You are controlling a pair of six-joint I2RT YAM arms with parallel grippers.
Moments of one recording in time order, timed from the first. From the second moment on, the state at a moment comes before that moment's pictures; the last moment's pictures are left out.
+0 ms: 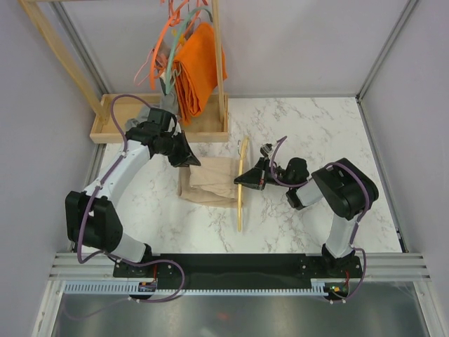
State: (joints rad) left arm -0.26 1.50 1.27 -0.78 0.42 -0.59; right arm 0.44 1.87 0.51 1.40 -0.92 1.45
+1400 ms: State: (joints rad) left arm -0.19 1.64 1.08 -0.70 0.38 -0.51; right arm 0.49 1.48 0.70 0.94 -0.93 1.43
